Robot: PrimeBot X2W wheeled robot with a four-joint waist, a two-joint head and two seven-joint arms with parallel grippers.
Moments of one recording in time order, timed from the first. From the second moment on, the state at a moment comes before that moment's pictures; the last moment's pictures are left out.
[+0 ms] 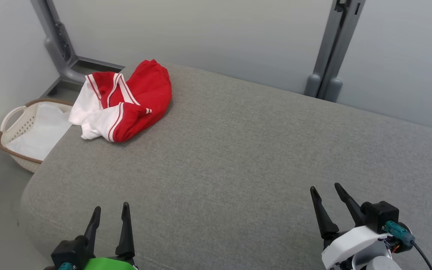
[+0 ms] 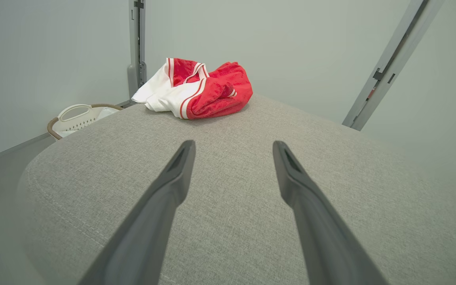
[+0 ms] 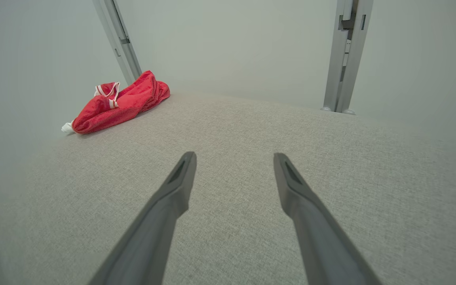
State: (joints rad) left arm 0.05 0.05 -0.09 0.26 -0.31 -0.10 -0.26; right arm -0.09 -0.05 0.10 0.36 0.25 0.13 -0.26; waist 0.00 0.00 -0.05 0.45
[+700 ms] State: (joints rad) left arm -0.13 0.20 0.03 0.19 -0.29 -0.11 -0.26; right arm -0.12 -0.05 0.06 0.34 0.17 0.13 -0.26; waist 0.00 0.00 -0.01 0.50
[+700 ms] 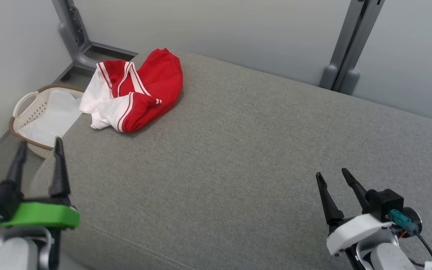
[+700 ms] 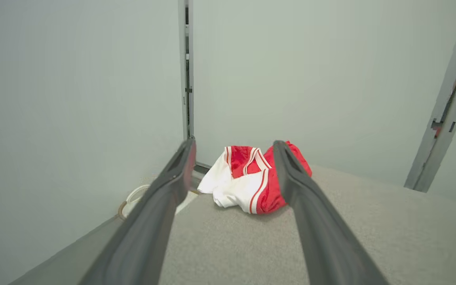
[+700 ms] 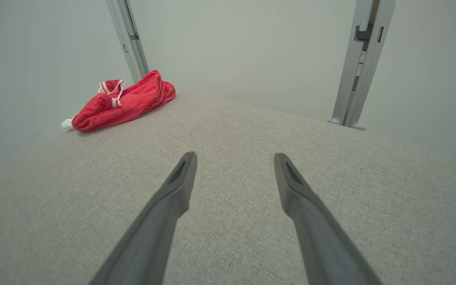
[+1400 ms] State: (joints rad) left arm -0.75 0.45 -0.05 0.66 -0.45 -0.13 -0.08; right arm -0.29 -0.05 0.09 0.24 0.02 0.13 -0.24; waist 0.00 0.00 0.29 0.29
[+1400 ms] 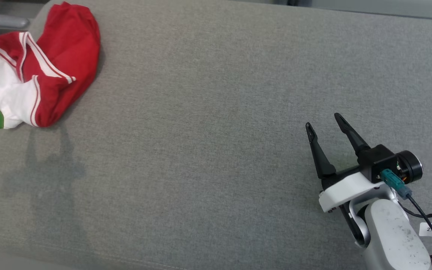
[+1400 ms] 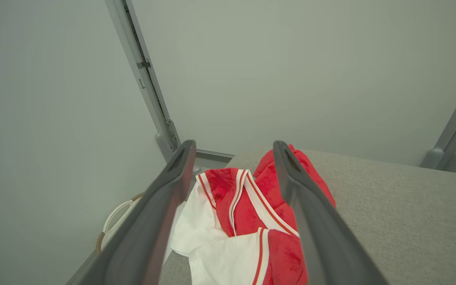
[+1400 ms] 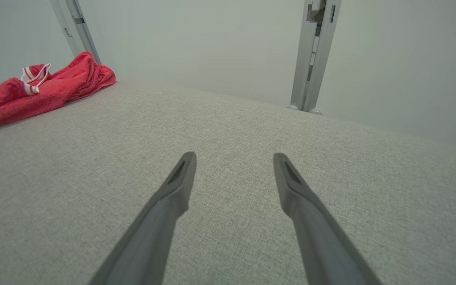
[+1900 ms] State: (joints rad) left arm -0.79 0.51 -0.30 0.87 -0.65 -0.13 -0.02; right arm -0.30 -0.05 0.08 0.14 -0.02 0.13 -0.21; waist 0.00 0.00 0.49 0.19
